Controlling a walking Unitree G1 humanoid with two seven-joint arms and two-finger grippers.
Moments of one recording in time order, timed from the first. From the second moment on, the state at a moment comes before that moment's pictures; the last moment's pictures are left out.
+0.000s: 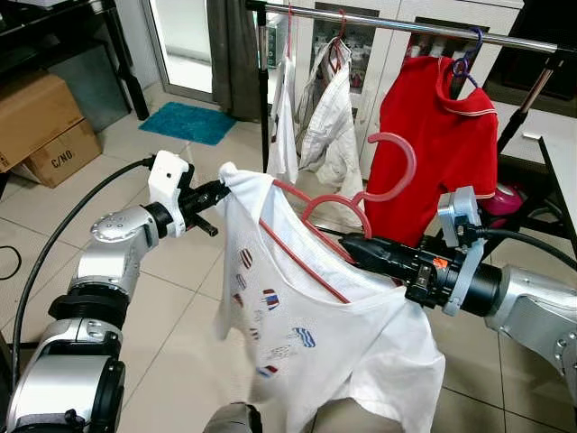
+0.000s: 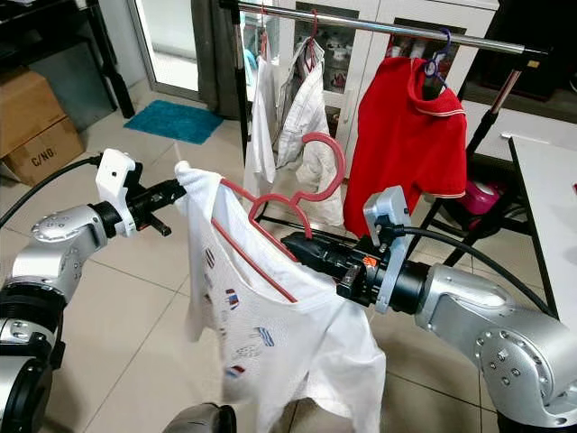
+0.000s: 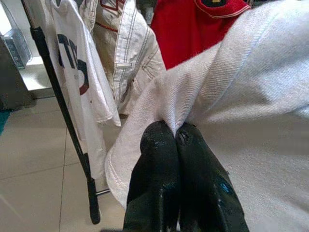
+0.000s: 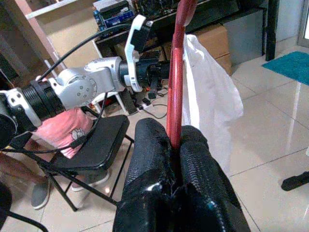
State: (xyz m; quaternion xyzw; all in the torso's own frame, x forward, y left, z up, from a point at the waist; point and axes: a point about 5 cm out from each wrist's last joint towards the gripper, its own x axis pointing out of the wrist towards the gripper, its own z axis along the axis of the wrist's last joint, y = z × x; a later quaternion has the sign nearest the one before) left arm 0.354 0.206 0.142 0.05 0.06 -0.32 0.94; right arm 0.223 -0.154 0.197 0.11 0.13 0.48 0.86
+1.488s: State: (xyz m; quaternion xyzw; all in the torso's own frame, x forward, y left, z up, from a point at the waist) left arm 0.321 0.228 0.137 0.03 0.08 -0.36 0.93; right arm 0.222 -0.165 0.190 0.07 0.15 0.47 0.87
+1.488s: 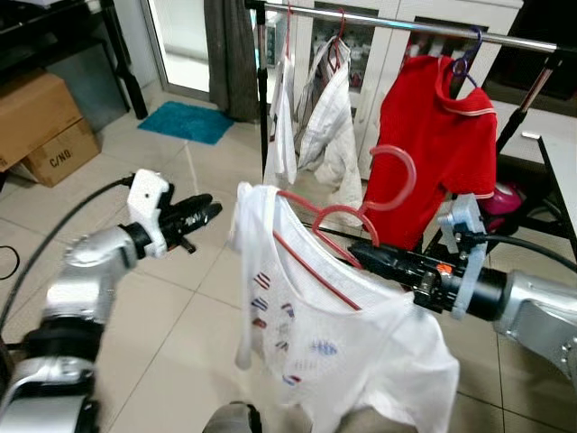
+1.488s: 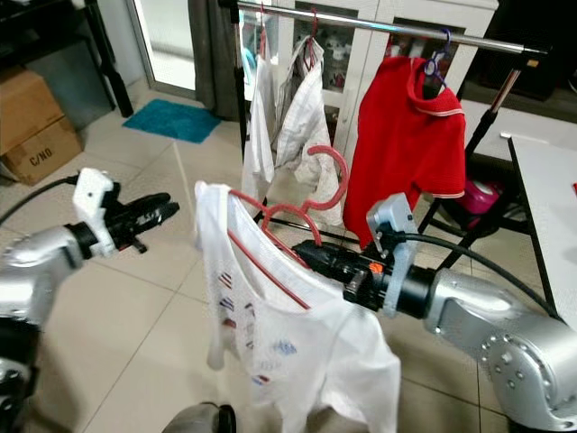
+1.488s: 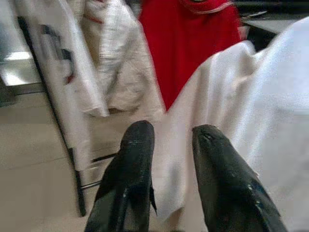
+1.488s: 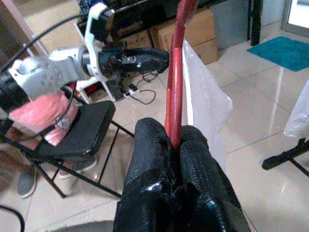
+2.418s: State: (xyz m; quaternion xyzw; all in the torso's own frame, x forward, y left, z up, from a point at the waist) left arm 0.312 0.258 0.174 0.07 0.17 -0.57 0.80; right arm 0.214 -0.165 0.208 0.04 0.12 0.59 0.80
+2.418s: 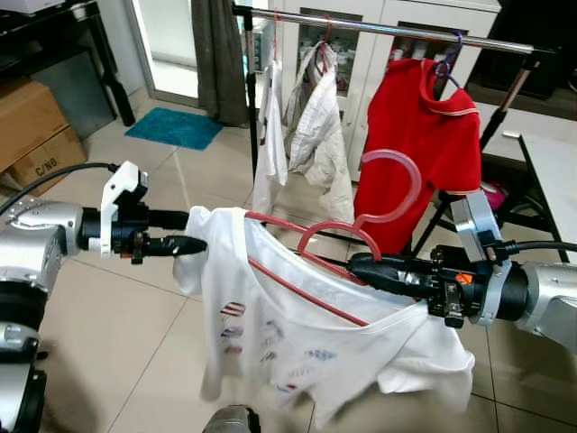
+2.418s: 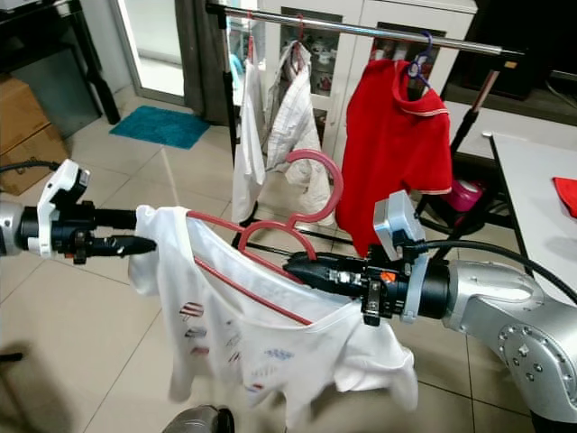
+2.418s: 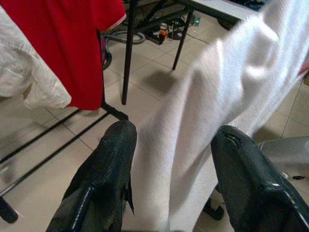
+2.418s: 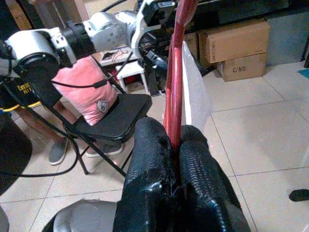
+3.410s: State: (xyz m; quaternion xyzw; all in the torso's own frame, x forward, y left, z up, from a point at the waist) left arm 0.295 0.266 0.167 0.06 0.19 -0.60 0.78; right arm 0.209 -0.168 0.201 0.04 0.13 0.59 0.79
